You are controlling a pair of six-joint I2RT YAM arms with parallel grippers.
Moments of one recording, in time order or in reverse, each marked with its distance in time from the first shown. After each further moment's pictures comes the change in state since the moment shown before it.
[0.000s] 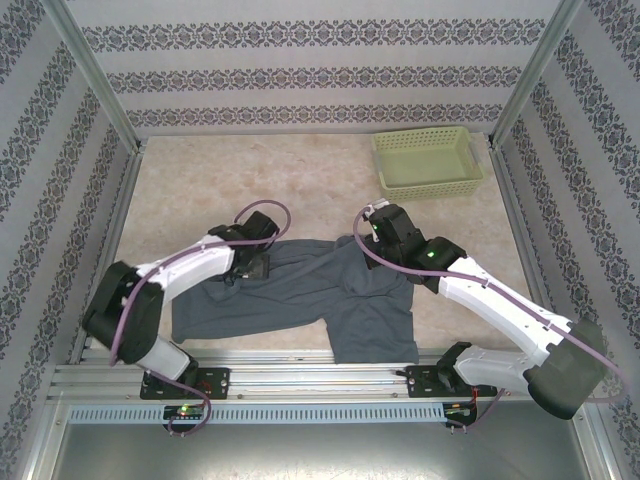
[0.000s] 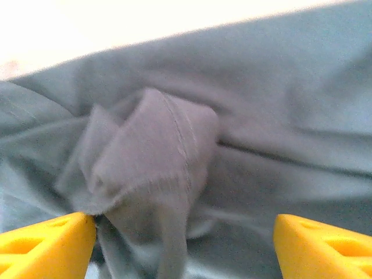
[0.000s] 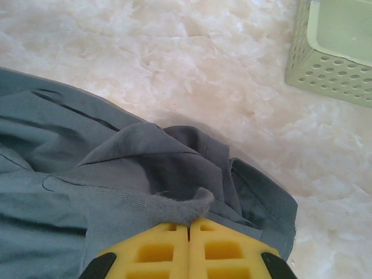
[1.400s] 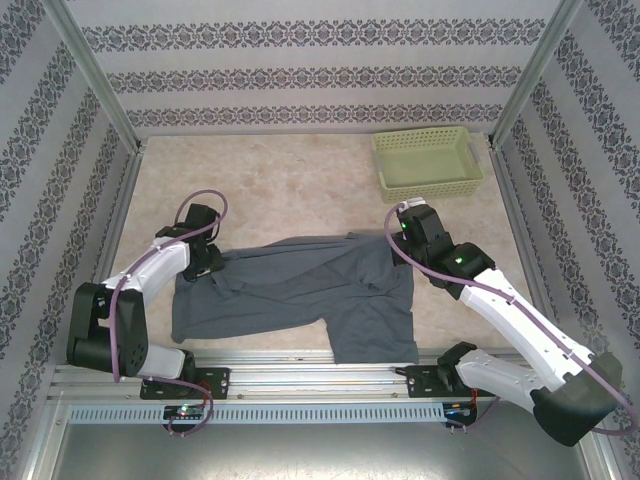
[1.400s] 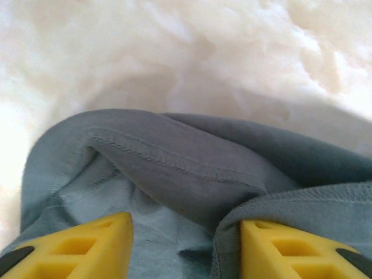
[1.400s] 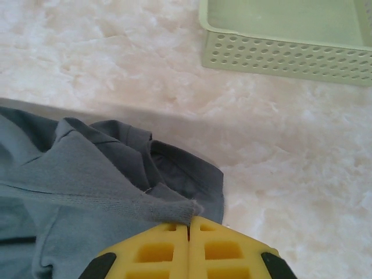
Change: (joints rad) left arm 0.377 -0.159 -0.133 0.056 0.167 -0.045; right arm -0.138 -0.141 -0.033 -0.100 0.061 0.030
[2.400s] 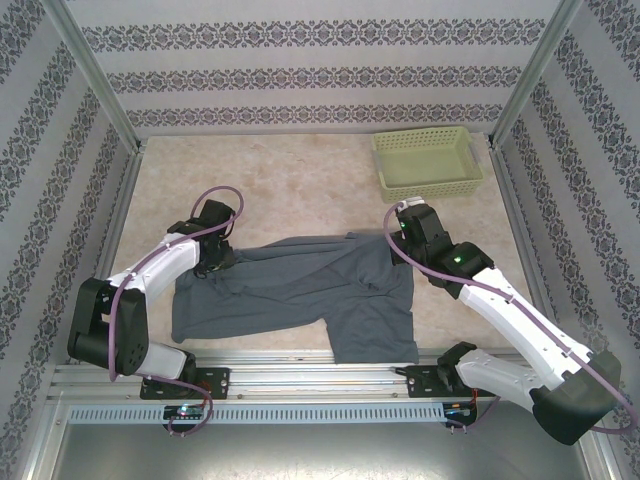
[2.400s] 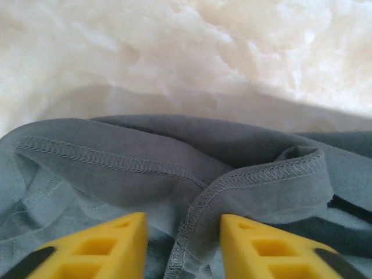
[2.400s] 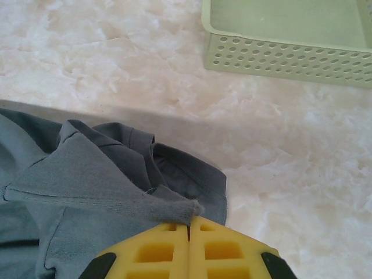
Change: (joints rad) left arm -0.084 0.020 0.054 -0.013 0.000 0.022; right arm -0.003 0.008 0.000 0.013 0.000 0.000
